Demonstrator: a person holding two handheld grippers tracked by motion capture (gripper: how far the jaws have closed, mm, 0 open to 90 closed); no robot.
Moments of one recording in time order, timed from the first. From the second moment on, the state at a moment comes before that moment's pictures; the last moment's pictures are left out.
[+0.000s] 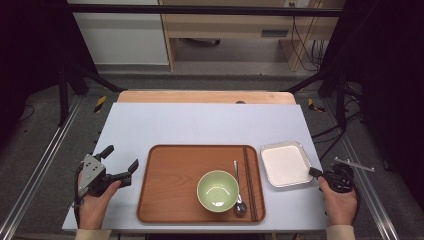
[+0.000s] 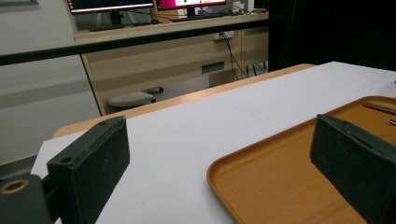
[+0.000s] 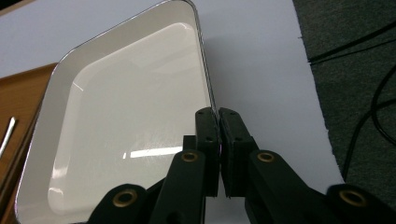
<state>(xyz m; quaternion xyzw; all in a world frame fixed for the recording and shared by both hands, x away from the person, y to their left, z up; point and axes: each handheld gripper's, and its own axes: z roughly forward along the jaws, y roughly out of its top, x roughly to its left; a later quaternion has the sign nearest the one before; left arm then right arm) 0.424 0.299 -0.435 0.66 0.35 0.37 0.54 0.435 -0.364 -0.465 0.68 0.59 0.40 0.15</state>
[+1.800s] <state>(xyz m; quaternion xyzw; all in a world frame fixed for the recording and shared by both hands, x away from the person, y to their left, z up) 0.457 0.088 -0.400 0.70 0.40 0.22 0.55 0.458 -0.205 -0.389 0.52 0.65 0.53 0.19</state>
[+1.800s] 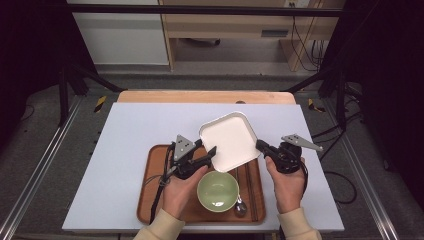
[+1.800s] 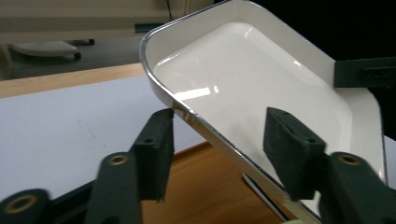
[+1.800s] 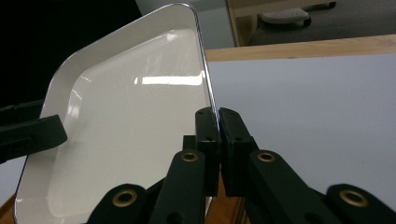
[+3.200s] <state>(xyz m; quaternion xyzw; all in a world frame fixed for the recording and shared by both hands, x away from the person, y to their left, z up) 0.492 0.135 -0.374 0.65 0.46 0.28 0.53 0.458 -0.192 -0.397 0.47 0.69 0.52 0.20</state>
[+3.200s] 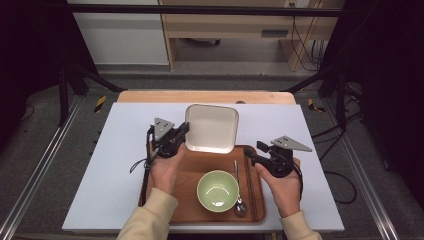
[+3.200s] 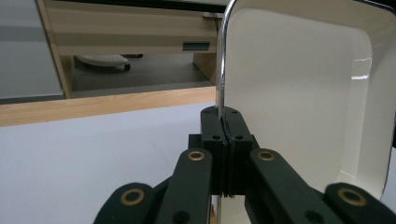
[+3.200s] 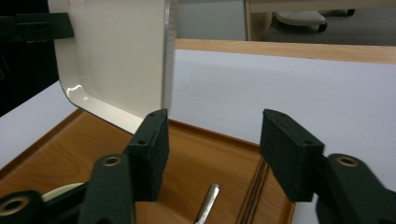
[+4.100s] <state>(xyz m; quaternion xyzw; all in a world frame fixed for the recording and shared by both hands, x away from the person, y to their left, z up) 0.482 0.193 -0.363 0.64 0.47 0.29 0.52 0.456 -0.233 -0.401 0.47 0.65 0.52 0.29</state>
